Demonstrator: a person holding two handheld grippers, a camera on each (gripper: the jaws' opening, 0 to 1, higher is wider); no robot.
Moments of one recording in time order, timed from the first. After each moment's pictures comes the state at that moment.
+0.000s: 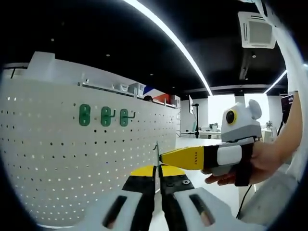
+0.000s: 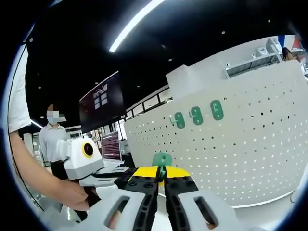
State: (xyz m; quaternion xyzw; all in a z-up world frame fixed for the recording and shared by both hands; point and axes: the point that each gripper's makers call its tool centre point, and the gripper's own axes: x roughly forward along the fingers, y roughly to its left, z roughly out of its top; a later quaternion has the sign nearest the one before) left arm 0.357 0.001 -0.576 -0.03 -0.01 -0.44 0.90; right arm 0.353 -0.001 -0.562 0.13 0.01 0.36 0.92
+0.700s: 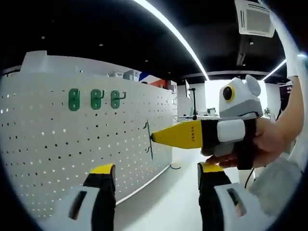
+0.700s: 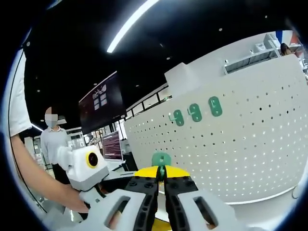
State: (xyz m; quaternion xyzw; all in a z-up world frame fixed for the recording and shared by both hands) left arm 0.353 -0.011 -0.612 0.02 0.04 -0.44 0.89; right arm 0.352 -0.003 -0.568 0.14 0.02 0.36 0.92
